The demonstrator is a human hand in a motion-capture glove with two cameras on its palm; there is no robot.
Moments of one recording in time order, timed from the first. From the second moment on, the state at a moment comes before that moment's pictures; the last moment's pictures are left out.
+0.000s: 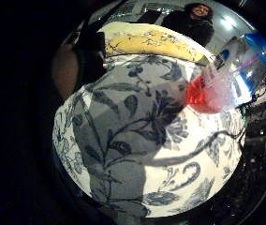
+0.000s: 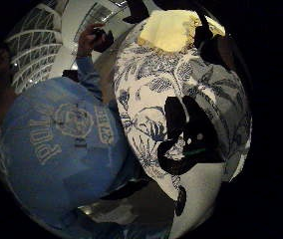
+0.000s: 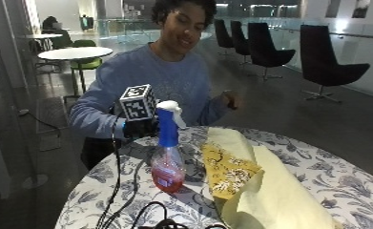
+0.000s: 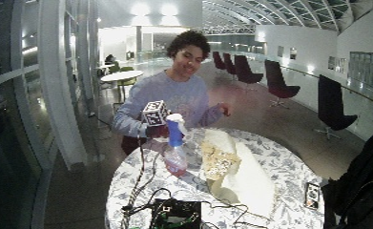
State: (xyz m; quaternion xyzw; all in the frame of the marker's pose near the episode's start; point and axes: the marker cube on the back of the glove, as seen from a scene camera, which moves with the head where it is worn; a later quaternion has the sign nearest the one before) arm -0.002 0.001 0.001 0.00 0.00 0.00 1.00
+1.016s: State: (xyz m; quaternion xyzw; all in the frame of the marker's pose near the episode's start) arm 0.022 0.016 -0.032 0.06 -0.16 0.10 0.98
